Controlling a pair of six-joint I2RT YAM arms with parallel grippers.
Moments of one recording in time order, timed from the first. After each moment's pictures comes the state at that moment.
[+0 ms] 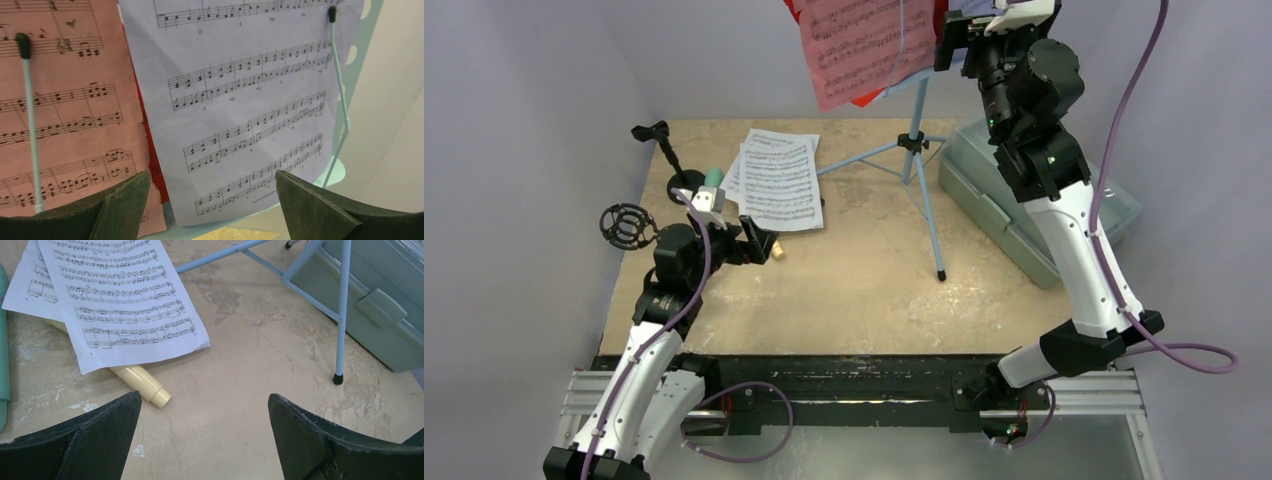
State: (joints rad) left arm -0.16 0.70 0.58 -0.14 0.27 -0.31; right arm 0.46 1.49 2.03 -0.26 0.35 -0.17
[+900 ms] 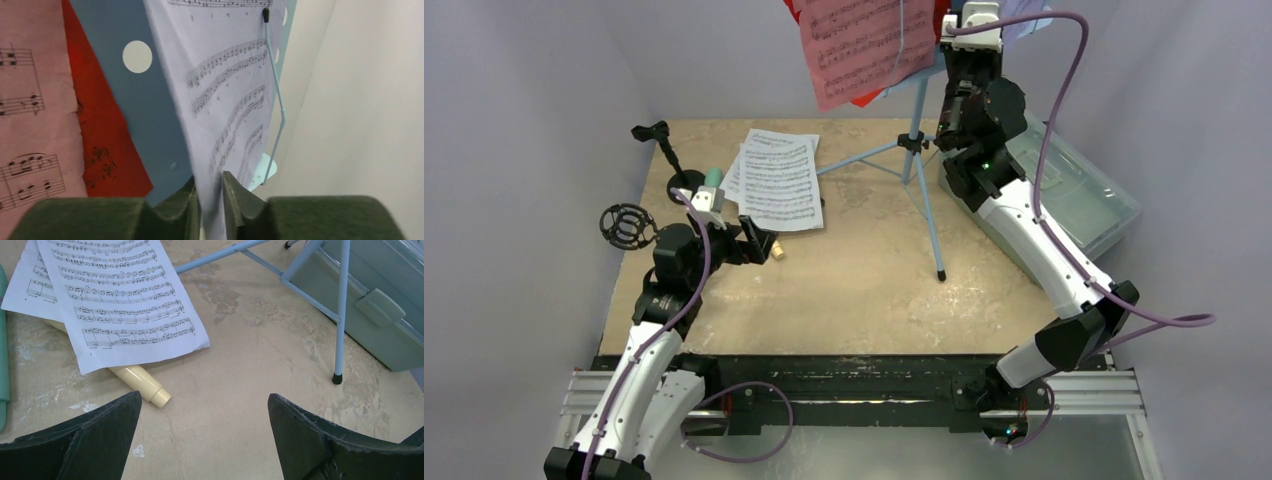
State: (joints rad) left arm -0.16 0.70 0.58 -0.14 0.28 -0.31; right arm 0.58 1.53 1.73 0.42 0.79 -0.63
